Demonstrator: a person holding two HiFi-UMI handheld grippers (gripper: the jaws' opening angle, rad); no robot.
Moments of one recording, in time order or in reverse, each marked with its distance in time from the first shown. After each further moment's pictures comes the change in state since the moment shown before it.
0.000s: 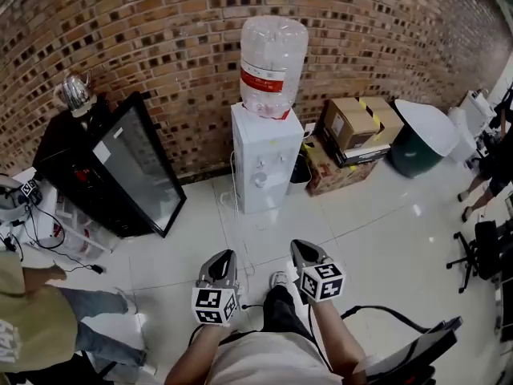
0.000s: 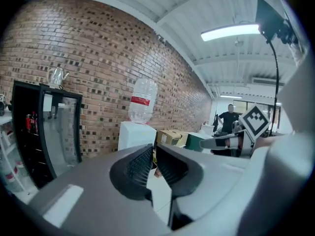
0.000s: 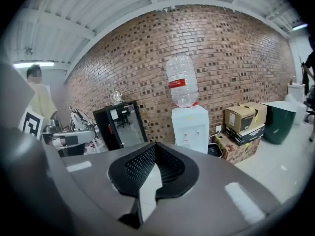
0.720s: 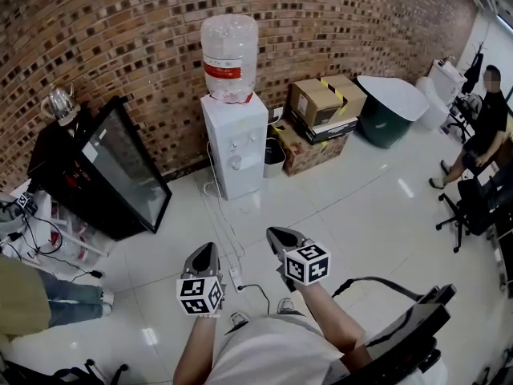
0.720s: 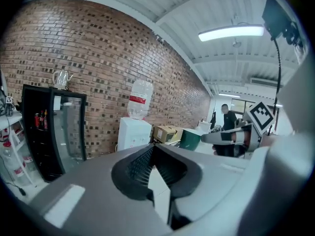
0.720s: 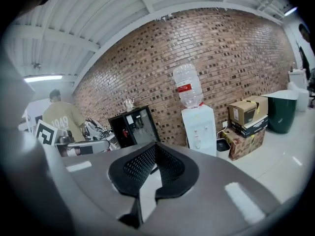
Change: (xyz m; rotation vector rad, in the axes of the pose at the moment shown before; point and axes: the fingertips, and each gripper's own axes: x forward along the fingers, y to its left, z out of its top) left arm -0.096 -0.045 -0.012 -0.011 0.044 -0.003; right arm -0.100 0.071 -0.019 0.057 -0.046 0.096
